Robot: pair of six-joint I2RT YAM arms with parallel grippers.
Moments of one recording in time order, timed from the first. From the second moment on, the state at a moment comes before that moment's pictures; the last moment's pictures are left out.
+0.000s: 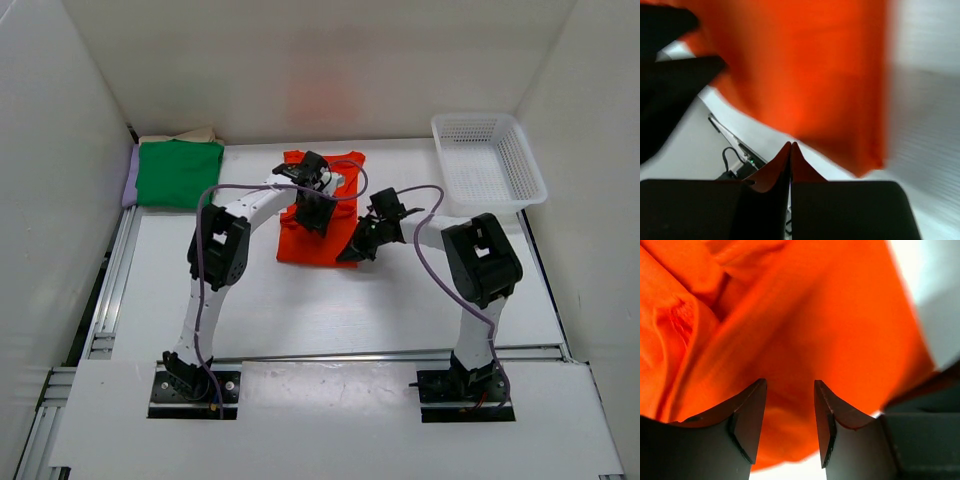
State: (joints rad) left arm -0.56 2.24 1.89 -0.81 0.20 0.00; right arm 0.46 1.93 1.15 -0.26 -0.60 0.91
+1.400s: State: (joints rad) left arm -0.36 1.94 1.90 -0.69 0.03 0.00; right arm 0.43 1.92 1.15 -0.32 -0.58 0.85
